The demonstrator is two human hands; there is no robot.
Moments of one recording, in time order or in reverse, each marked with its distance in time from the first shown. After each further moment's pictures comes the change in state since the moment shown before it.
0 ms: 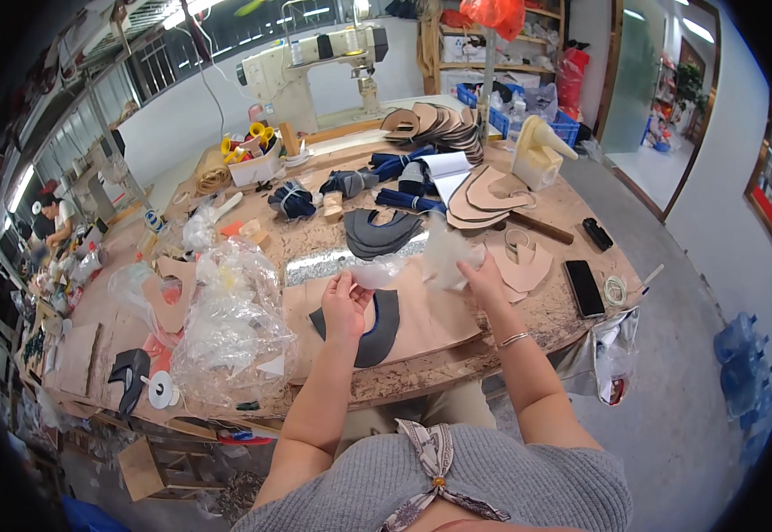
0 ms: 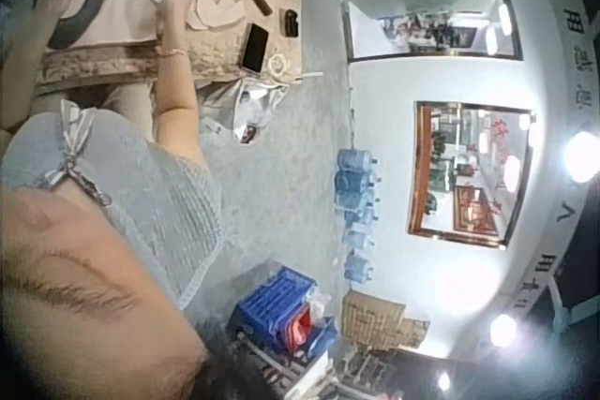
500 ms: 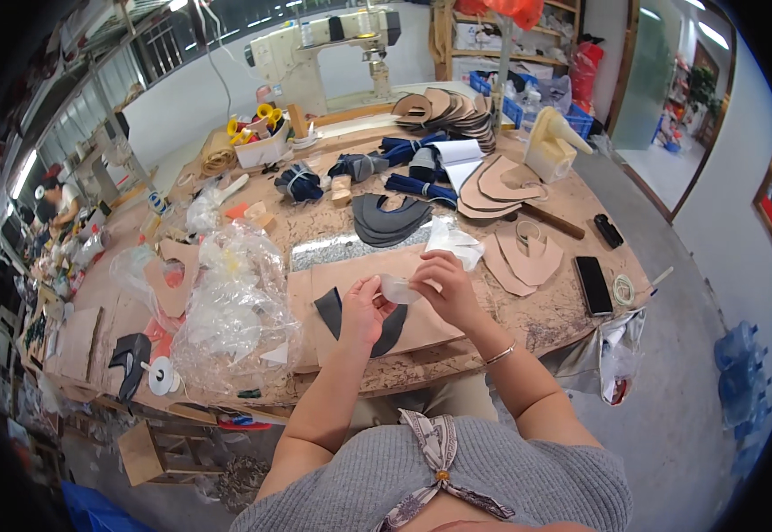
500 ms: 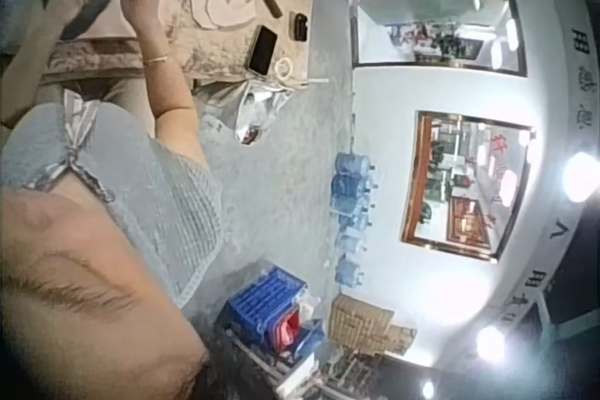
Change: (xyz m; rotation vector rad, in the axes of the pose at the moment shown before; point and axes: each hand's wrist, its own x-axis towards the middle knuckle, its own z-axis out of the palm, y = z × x) left_hand -0.032 -0.003 0.000 0.093 -0.022 -0.212; right_hand -0.069 -0.083 0.056 -0.170 -0.321 -0.810
